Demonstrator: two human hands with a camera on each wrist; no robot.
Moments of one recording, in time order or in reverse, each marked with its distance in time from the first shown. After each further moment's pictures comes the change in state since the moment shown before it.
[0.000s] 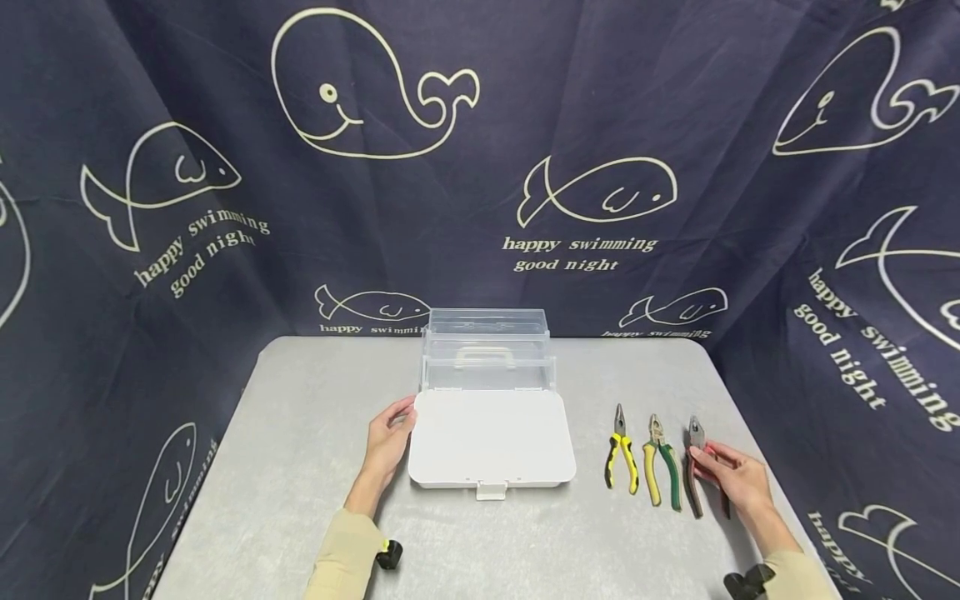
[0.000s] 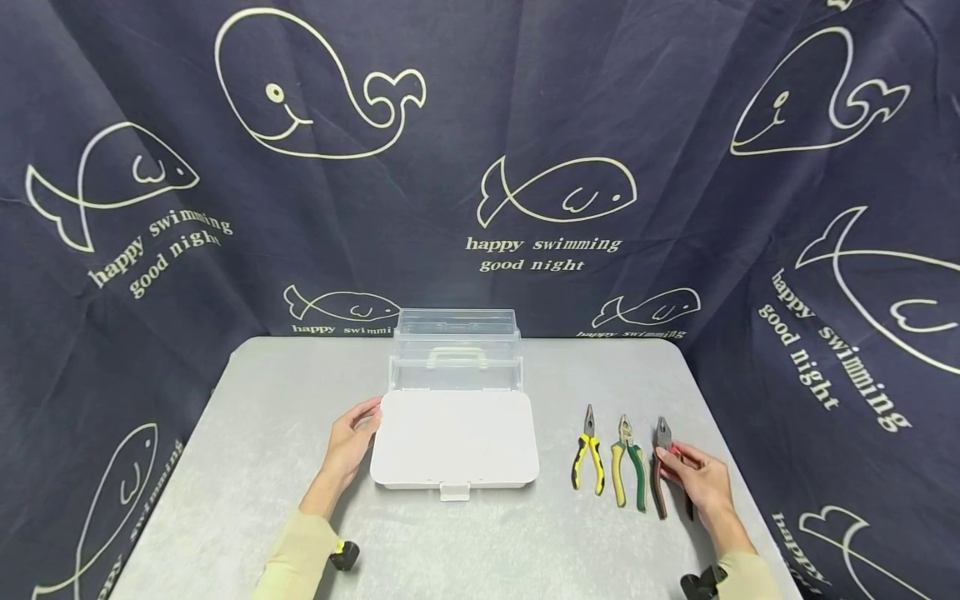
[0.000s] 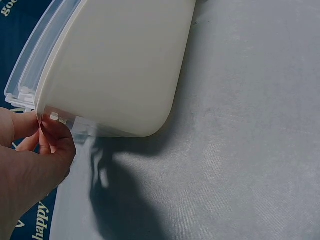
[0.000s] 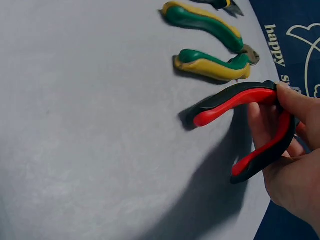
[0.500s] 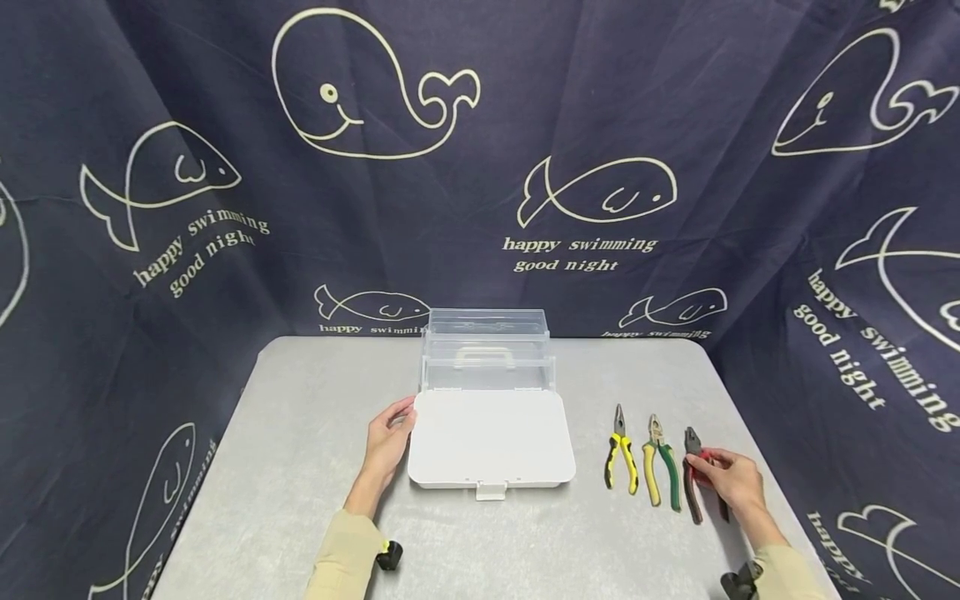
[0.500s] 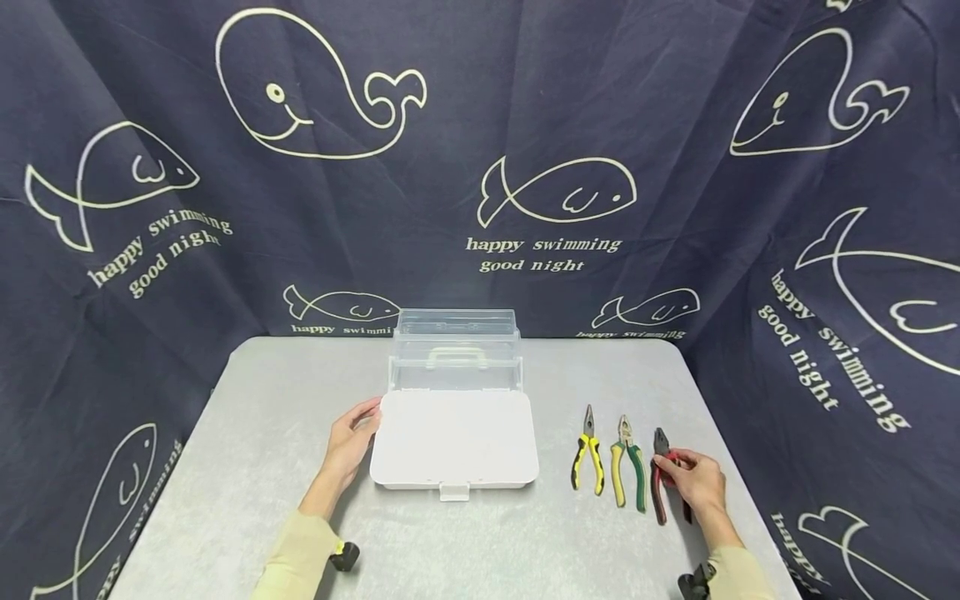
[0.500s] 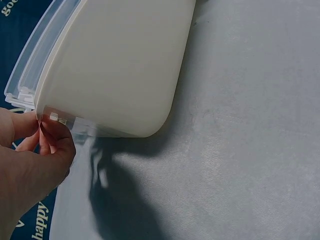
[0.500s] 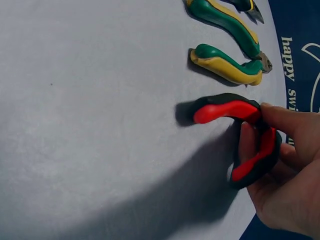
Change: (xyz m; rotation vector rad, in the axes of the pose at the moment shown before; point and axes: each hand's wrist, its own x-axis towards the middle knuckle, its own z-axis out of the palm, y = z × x) left_hand 0.004 -0.008 -0.001 -0.023 0.006 0.005; right_hand 0.004 0.001 0.003 -0.575 0.134 -0.072
